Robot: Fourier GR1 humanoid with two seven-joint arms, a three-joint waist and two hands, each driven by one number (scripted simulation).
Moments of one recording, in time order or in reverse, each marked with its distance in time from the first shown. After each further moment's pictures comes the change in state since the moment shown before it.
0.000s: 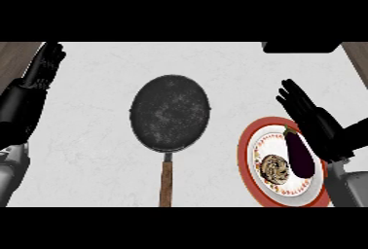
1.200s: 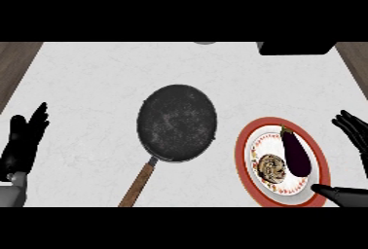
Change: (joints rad) left arm 0.220 -0.054 0.097 0.322 -0.006 0.084 0.264; right arm 0.332 -0.062 -0.208 -0.165 0.169 0.051 -0.467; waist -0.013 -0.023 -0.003
